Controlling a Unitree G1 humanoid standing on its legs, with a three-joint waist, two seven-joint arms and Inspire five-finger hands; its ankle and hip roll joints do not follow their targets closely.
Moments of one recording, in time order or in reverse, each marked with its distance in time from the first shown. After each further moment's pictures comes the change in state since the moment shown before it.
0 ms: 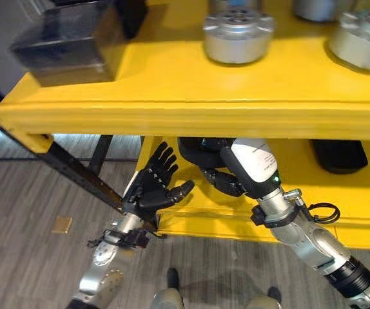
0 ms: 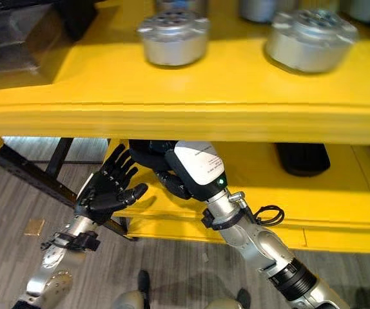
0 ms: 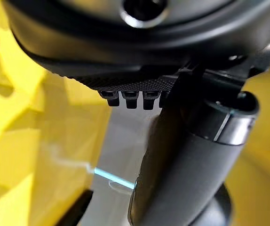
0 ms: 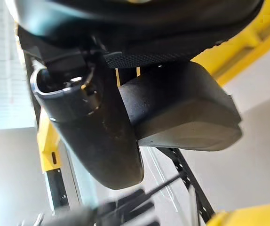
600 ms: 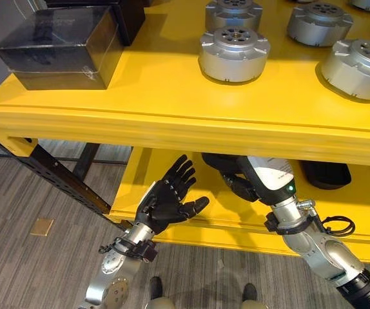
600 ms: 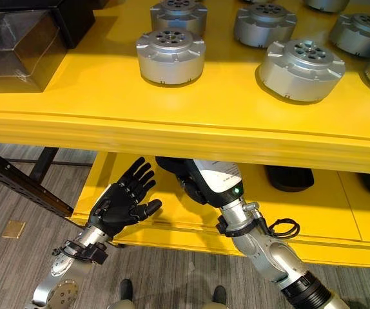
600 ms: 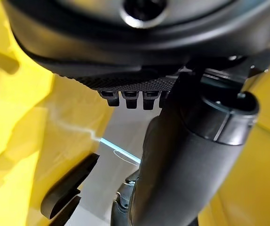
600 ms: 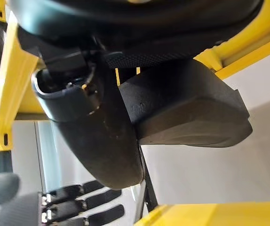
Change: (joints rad) left arm 0.007 -0.094 -0.046 -0.045 0.002 0.050 -0.046; right arm 0.084 -0.132 -0.047 -0.001 -0.020 0.072 -0.029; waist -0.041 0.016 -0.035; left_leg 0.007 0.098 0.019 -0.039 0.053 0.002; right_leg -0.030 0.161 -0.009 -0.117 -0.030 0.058
